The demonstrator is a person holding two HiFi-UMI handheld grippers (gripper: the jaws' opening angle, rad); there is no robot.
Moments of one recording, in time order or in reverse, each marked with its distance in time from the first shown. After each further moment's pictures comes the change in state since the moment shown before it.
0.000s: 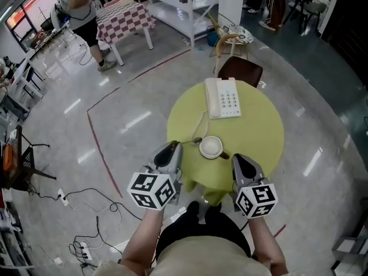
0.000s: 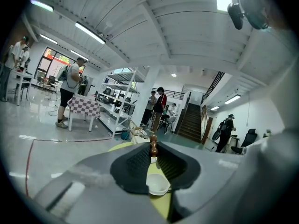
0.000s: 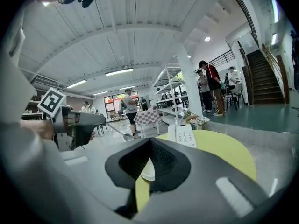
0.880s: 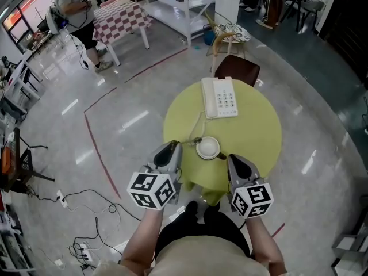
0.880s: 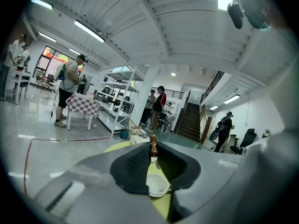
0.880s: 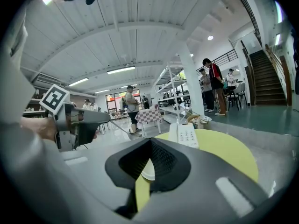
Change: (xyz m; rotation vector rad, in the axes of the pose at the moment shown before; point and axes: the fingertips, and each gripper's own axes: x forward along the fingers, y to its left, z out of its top) left arm 0.011 -0.003 -0.002 -0.003 0.013 -0.011; right arm 0.007 0.005 -0.004 -0.020 0.022 0.019
